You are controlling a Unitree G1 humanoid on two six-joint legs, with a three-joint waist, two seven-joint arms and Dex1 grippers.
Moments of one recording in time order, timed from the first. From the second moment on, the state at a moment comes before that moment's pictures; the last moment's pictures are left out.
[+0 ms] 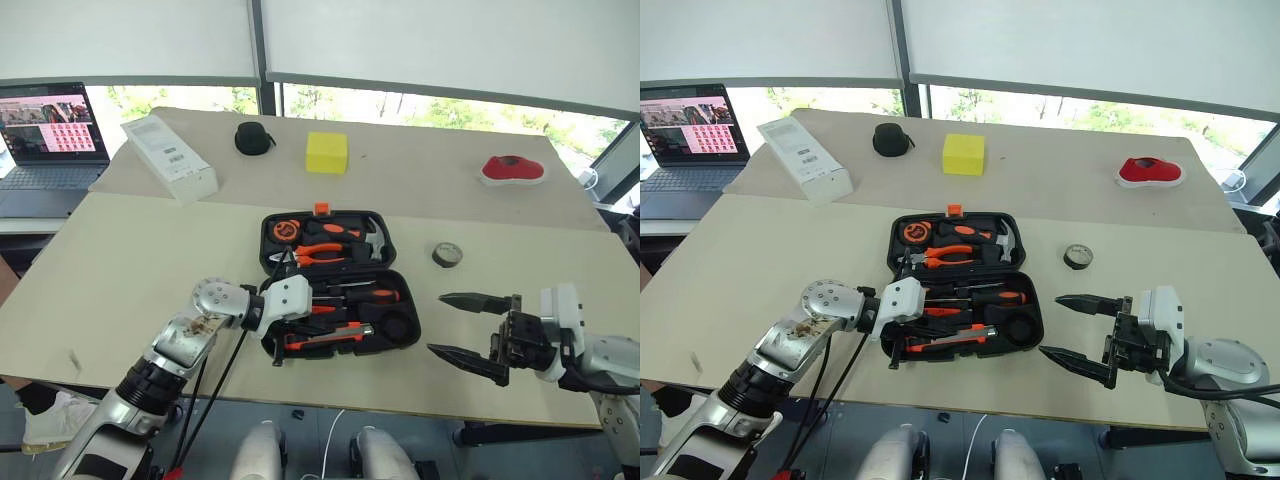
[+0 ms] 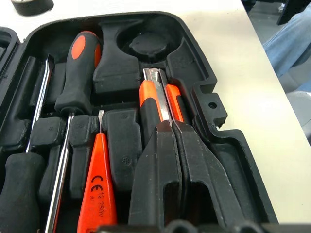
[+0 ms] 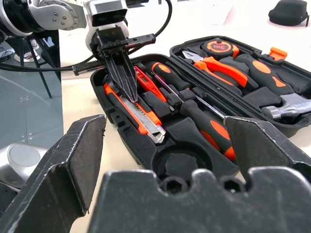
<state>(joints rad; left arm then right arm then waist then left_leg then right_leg) -0.45 0.57 -0.38 -0.11 -0.18 0.36 -1.18 0.14 -0.75 -0.29 -0.35 0.65 0.22 1.18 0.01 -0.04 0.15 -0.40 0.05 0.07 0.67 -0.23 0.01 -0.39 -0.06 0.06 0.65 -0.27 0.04</state>
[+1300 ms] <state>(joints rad) -0.04 0.67 0.40 -0.19 -0.78 0.37 -1.16 -0.10 -0.79 -0.33 0.01 0.41 0.21 0.90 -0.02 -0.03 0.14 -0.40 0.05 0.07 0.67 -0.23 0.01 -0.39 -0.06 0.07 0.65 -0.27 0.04</state>
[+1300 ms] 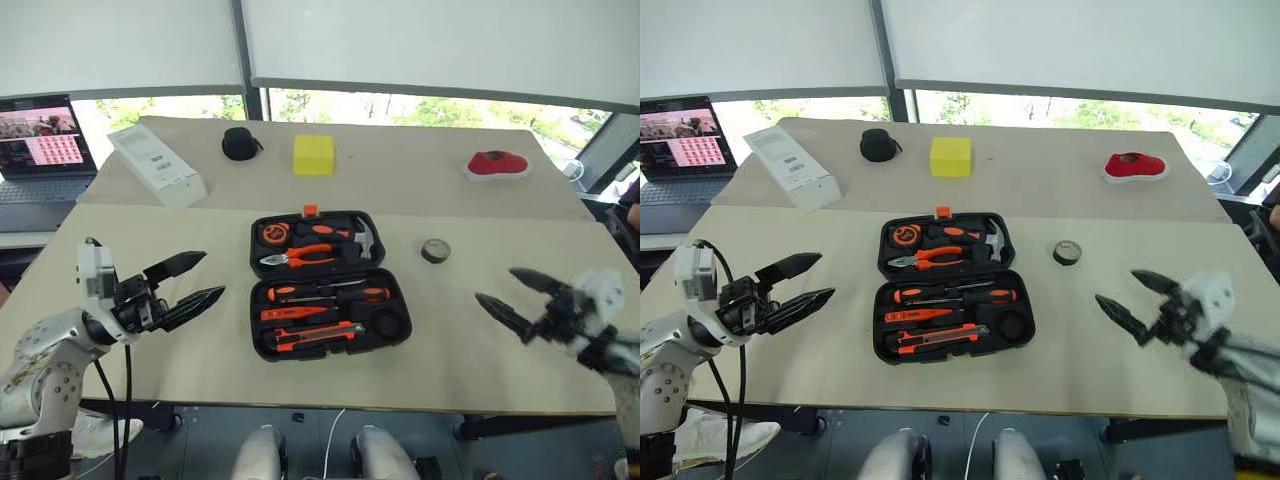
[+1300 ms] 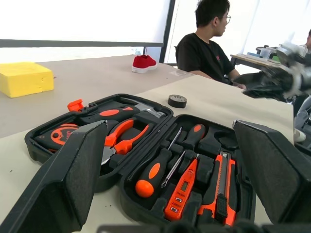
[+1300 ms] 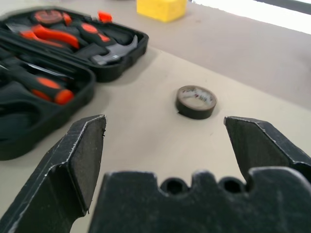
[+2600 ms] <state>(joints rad) -0.01 0.66 0.19 -0.26 -0.71 0.26 -1.32 -0.98 -0.72 0.19 0.62 0.10 0.19 1.55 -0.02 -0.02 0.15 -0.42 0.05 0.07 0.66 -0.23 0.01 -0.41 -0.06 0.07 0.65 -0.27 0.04</state>
